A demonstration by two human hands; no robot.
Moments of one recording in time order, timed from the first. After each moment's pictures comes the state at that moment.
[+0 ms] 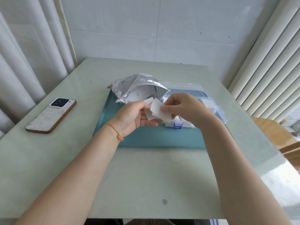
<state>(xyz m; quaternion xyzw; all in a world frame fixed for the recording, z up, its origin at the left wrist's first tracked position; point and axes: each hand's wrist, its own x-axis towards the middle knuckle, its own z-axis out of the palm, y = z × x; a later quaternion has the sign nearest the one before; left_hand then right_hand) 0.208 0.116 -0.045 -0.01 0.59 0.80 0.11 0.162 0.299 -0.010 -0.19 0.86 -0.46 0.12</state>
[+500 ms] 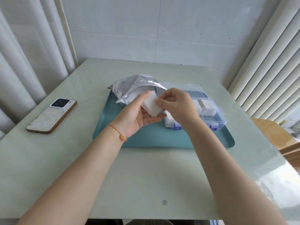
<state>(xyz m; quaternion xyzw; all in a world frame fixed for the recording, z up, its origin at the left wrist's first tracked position) 0.207 0.120 -0.043 -0.01 0.53 0.84 0.10 0.168 0.270 -0.020 -0.15 0.82 -0.55 -0.02</state>
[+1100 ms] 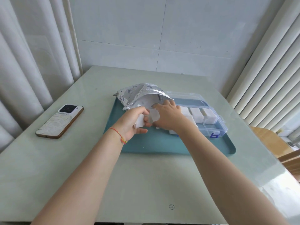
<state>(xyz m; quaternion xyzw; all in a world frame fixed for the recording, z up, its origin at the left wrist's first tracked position) 0.210 0.095 -0.041 -0.12 0.63 0.77 0.07 0.140 0.231 -0.038 -0.22 0.97 -0.04 -0.01</state>
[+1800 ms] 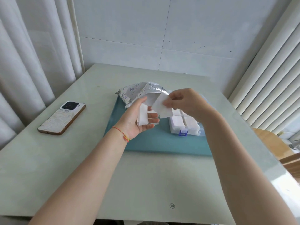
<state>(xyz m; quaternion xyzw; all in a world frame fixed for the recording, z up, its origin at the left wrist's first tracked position) 0.204 0.097 -0.043 -0.12 0.50 0.85 0.09 0.153 0.273 0.021 -0.22 0.88 -0.42 0.06</state>
